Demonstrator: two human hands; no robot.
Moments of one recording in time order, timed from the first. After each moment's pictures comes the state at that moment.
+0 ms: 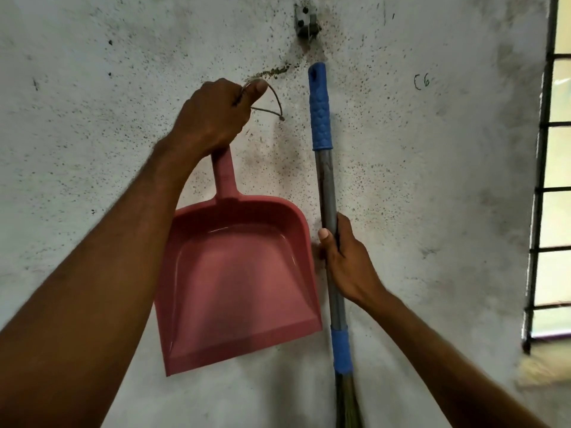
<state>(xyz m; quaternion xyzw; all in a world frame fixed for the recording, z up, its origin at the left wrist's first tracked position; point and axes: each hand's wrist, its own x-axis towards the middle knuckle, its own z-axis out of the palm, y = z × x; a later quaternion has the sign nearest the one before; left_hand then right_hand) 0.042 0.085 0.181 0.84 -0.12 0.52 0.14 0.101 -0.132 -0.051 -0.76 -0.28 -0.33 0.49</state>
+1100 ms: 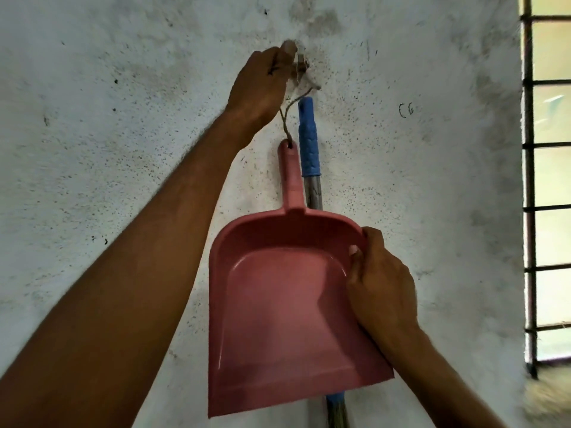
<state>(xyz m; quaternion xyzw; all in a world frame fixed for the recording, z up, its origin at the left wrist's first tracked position) 0.027 0.000 0.229 0.77 -0.22 0.51 0.32 0.044 -0.164 -0.033 -0.79 -0.11 -0.49 0.35</state>
